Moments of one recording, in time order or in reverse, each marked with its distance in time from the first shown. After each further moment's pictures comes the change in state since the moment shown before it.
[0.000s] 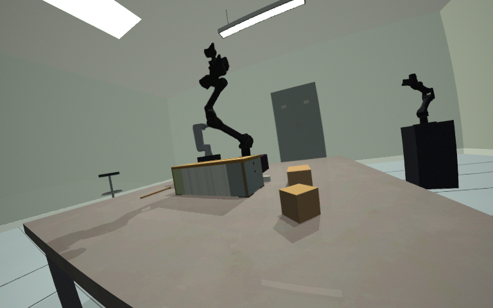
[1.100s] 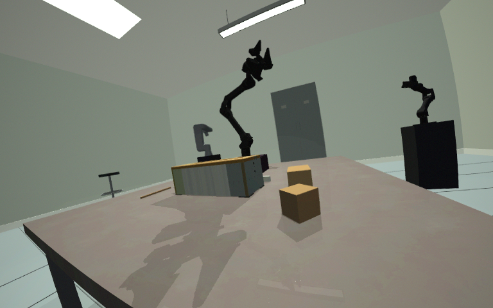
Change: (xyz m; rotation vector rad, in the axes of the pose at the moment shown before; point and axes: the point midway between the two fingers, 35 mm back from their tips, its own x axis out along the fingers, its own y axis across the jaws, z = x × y) arm 0.027 0.043 0.248 -3.112 0.330 -0.013
